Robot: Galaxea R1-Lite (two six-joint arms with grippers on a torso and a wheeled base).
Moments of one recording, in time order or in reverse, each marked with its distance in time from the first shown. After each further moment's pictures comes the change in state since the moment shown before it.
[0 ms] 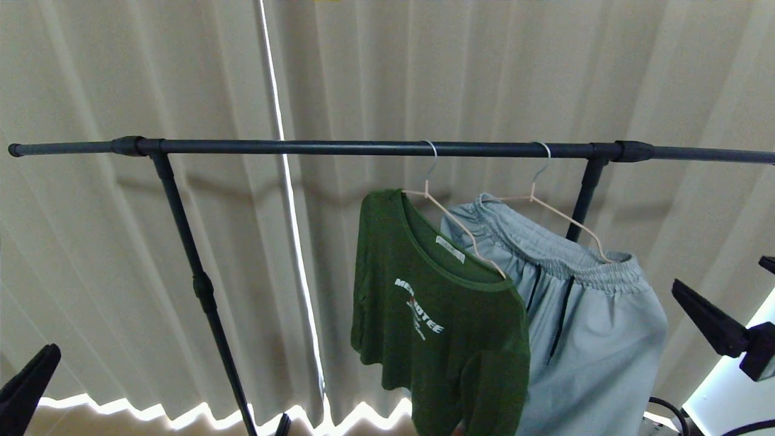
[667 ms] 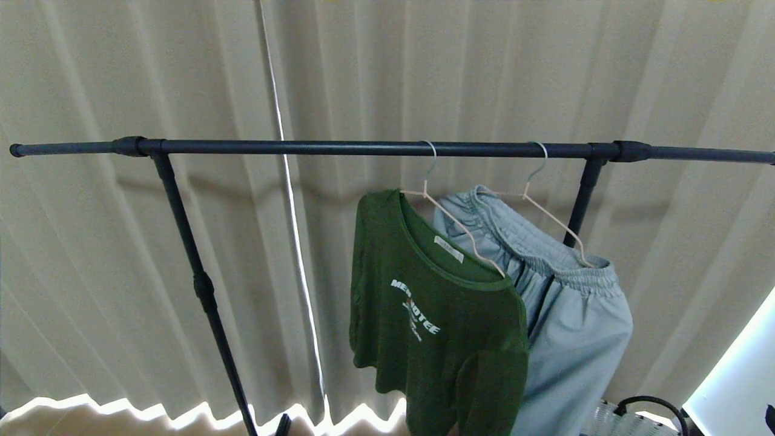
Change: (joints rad) left arm -0.010 -0.407 0.017 0.430 -0.005 0.015; right arm -0.190 -0.536 0.021 0.689 -0.001 0.001
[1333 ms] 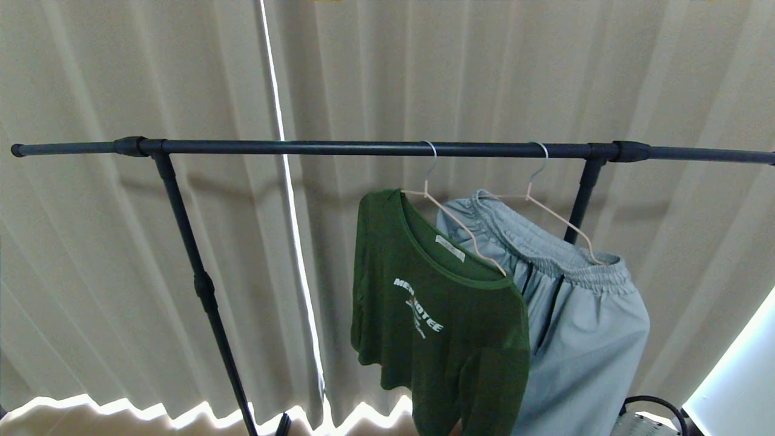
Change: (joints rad) left arm -0.053 -0.118 0.059 0.034 -0.103 0.051; right arm 0.055 -0.349 0.008 0.174 0.061 0.002
